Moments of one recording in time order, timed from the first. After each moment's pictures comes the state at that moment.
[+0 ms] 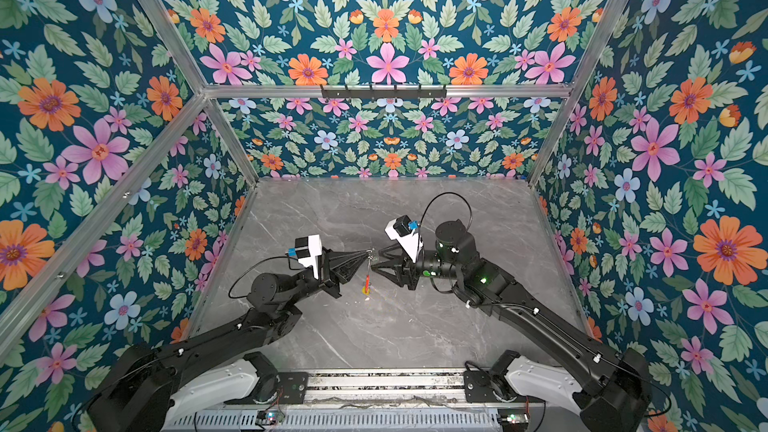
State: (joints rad) left arm -0.73 1.08 0.41 1.21 0.54 -0.44; right arm 0.73 1.08 0.94 -0.11 -0.61 0.12
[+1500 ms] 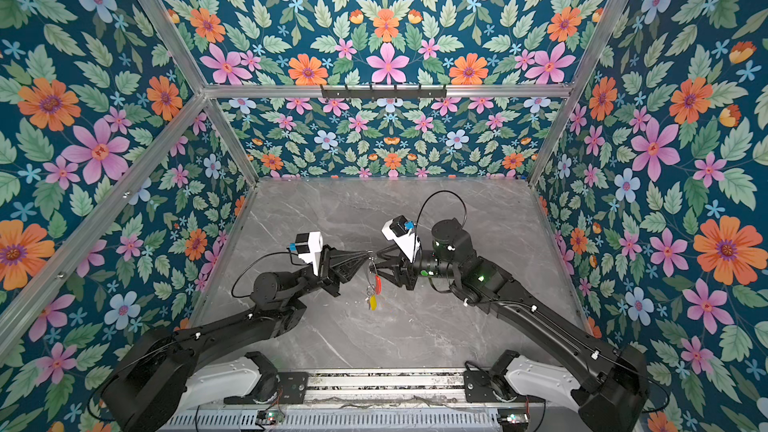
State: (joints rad) left arm -0.70 1.19 0.42 1.40 0.64 -0.58; right arm 0.74 1.10 0.97 -0.15 -0.59 0.10
